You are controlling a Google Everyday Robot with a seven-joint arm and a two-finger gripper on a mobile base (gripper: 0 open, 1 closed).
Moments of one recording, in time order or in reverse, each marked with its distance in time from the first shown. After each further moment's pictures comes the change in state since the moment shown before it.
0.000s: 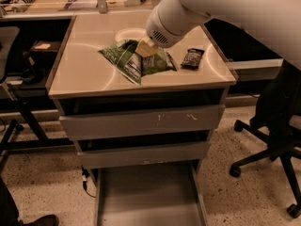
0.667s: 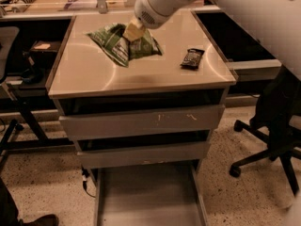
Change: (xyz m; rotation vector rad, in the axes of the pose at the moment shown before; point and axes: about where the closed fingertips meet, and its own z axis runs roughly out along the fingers) arm -0.043 -0.038 0.034 -0.055 -0.062 -0.009
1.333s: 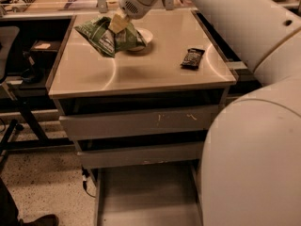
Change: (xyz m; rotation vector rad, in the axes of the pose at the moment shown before) arm -0.041 -0.022 0.051 -0.089 -0.031 -0.017
